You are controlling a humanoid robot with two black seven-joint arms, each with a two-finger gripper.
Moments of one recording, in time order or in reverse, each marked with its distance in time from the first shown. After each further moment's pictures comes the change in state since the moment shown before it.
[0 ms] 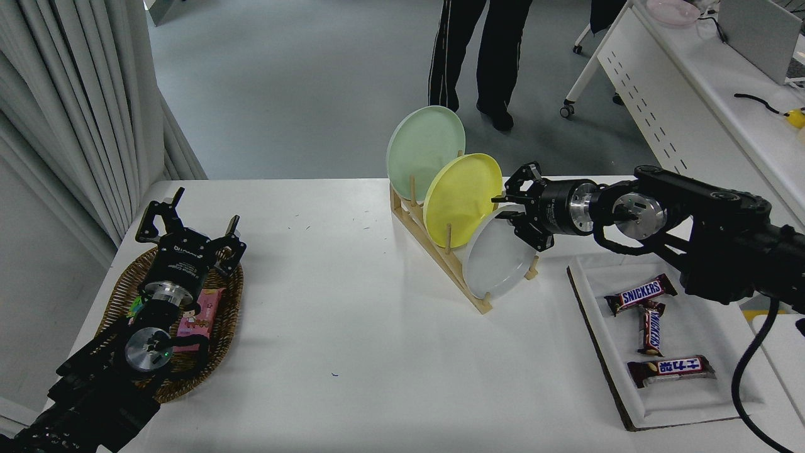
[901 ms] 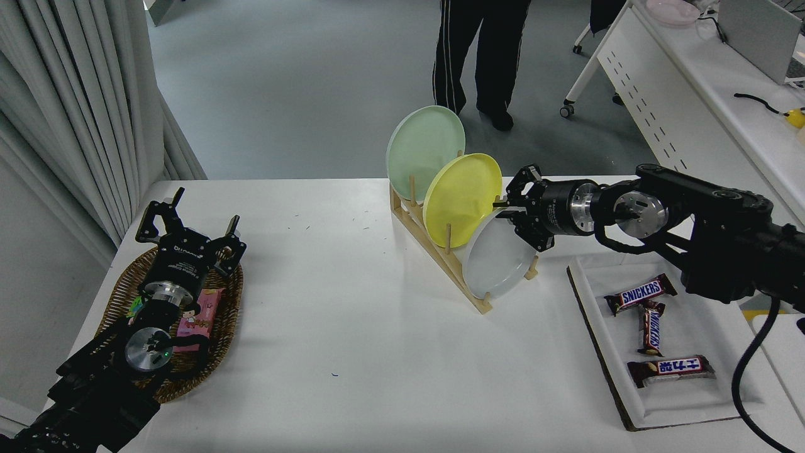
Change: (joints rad) left arm 0.000 0.000 0.000 0.000 0.000 0.000 0.000; right arm 0.000 -0.001 0.004 -0.003 0.005 0.005 -0.014
